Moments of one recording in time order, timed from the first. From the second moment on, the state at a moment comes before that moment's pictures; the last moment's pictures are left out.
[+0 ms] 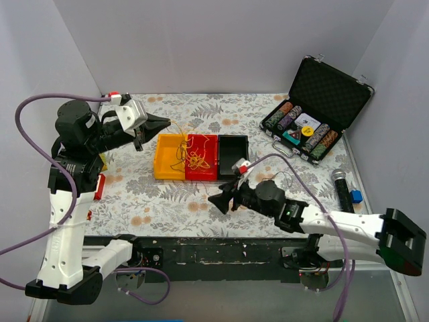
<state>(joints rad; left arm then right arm) -0.17 1.01 1.53 -0.56 0.90 0.39 1.13 1.11 0.43 0.45 0.05 0.37</state>
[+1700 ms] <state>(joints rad) -0.17 0.90 1.33 -0.69 1.00 0.58 1.27 1.35 1.02 0.18 0.17 0.44</state>
